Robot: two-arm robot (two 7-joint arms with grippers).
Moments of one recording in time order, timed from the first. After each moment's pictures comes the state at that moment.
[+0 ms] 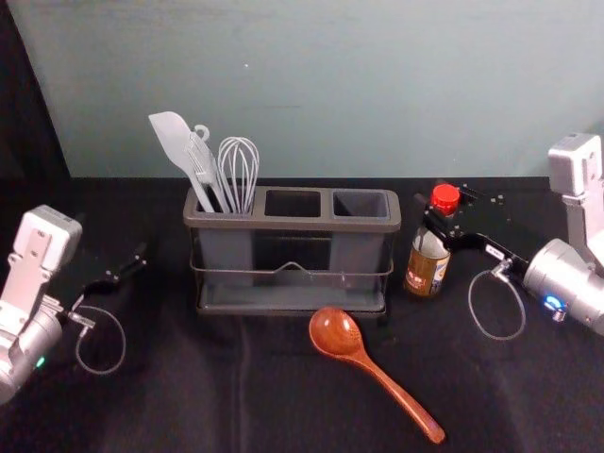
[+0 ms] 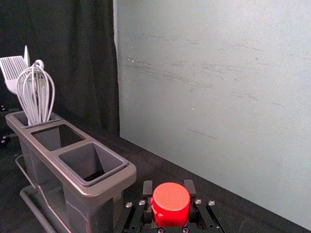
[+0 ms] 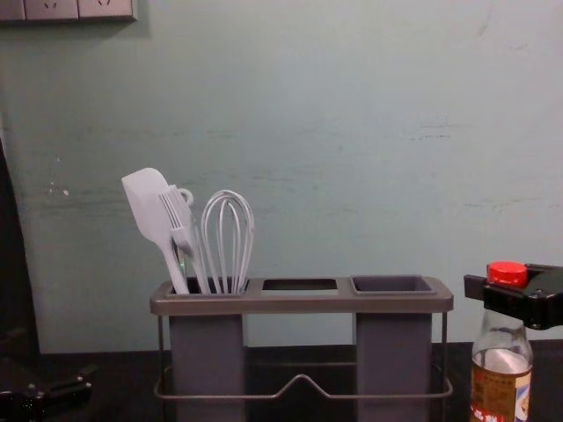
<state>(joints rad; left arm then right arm) -0.20 0.60 0.45 -1.41 -0.25 -0.12 0.03 0.33 0.47 -0.29 -1.34 0.39 -0.06 0.49</state>
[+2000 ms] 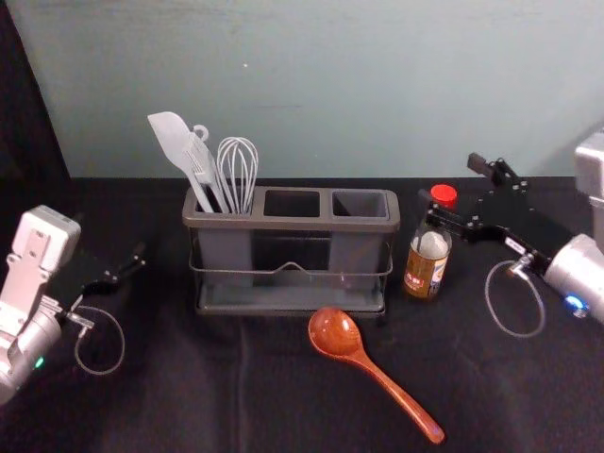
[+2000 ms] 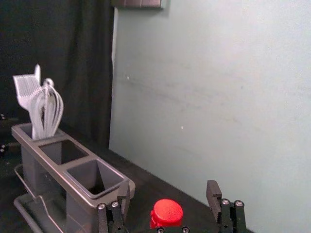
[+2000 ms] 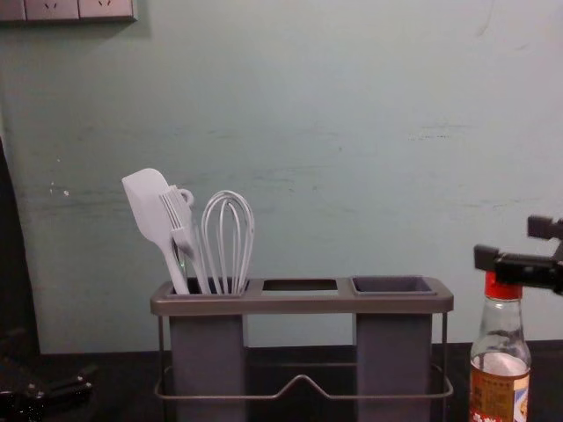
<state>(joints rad) -0.20 0.60 0.45 -1.41 -0.25 -0.12 0.03 0.24 0.51 -0.24 -1.49 0.35 -0.09 0.44</state>
